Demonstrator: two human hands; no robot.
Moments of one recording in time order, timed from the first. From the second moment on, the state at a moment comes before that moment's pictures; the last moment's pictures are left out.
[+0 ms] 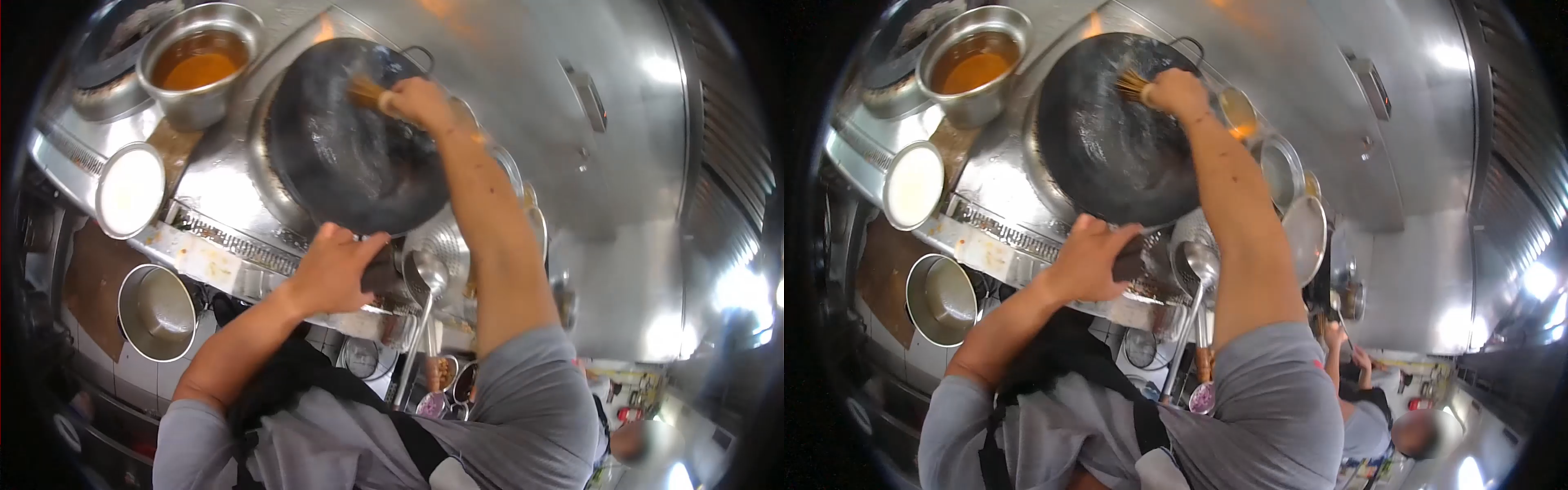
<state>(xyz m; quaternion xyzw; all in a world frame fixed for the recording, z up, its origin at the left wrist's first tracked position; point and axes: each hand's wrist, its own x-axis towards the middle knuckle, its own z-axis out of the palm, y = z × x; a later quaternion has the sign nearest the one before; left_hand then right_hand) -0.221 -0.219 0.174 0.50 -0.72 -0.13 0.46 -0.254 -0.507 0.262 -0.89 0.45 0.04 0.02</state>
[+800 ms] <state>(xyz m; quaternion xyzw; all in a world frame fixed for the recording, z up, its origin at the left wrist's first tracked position) -0.204 -0.217 0.169 0.50 -0.73 -0.16 0.43 -0.396 -0.413 0.232 -0.93 0.32 0.00 0.19</state>
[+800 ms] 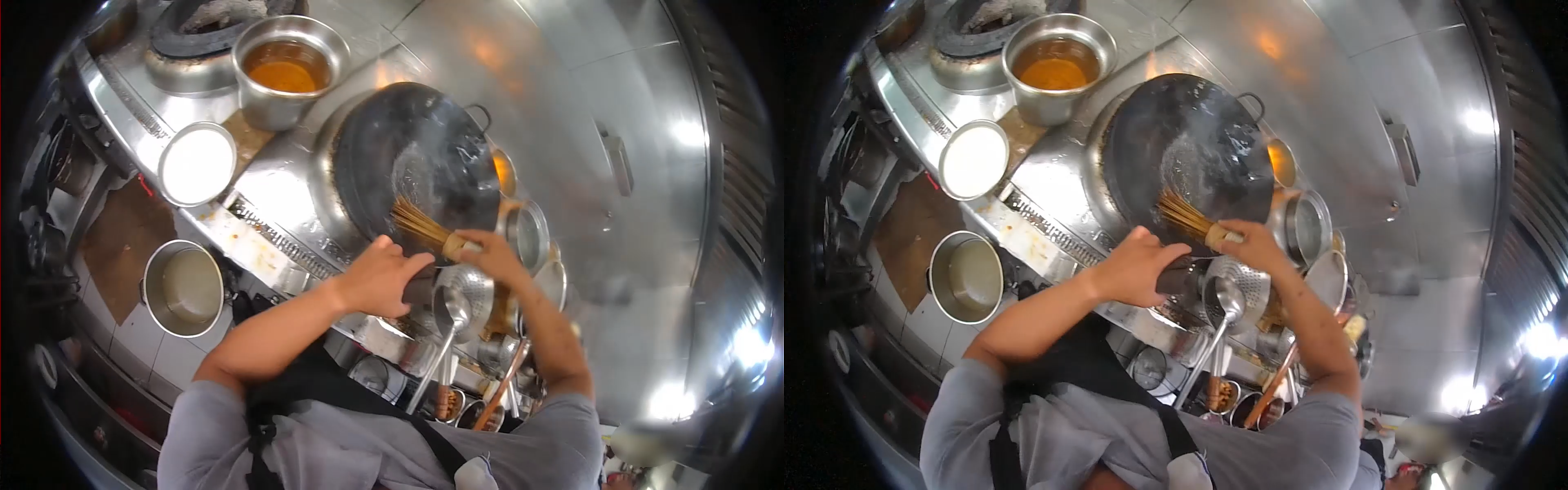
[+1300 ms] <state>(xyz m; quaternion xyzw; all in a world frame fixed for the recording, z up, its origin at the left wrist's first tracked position) -0.207 -0.217 0.172 0.48 -0.74 -0.14 0.44 -0.355 -0.438 0.274 -0.93 0.28 0.21 -0.14</state>
